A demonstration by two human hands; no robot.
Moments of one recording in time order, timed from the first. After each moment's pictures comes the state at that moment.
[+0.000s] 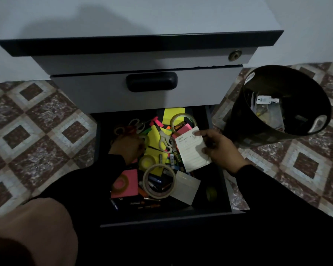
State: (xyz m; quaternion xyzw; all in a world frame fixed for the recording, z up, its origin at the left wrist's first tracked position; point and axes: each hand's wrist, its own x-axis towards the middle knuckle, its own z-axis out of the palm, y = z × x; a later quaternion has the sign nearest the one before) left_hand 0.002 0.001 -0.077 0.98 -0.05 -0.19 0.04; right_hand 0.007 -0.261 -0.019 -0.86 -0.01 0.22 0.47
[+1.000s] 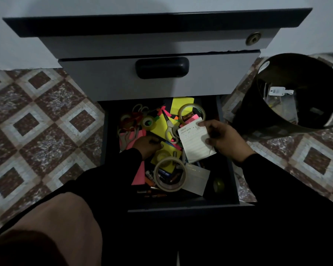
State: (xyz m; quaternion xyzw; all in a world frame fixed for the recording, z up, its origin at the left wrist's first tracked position) left_hand -0.014 -0.036 -0.089 0.87 0.20 -0.26 0.37; right_hand 0.015 -0.255 -0.033 -0.84 -0.03 0.23 0.49
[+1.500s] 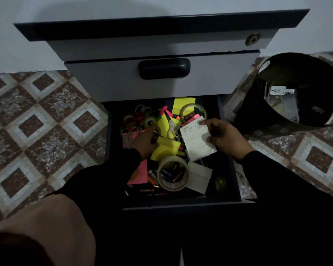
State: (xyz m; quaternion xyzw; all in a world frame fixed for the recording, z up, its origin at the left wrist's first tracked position) left_hand -0.019 -0.019 -0.081 0.92 0.06 -0.19 0.34; right_hand 0.015 -0.253 -0.032 -0.85 -0.03 0.23 0.47
